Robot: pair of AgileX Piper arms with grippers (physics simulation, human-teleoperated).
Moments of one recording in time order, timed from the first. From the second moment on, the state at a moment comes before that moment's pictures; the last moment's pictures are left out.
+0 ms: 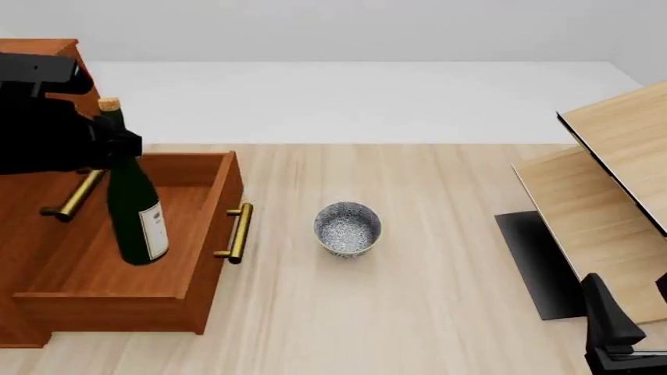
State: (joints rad) left arm -0.11 1.12 -1.02 0.59 0.01; right arm -0.01 0.00 0.00 0.02 -0.04
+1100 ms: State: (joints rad) left arm -0.13 1.15 -0.89 0.51 -0.03; right arm -0.01 0.00 0.00 0.02 -0.04
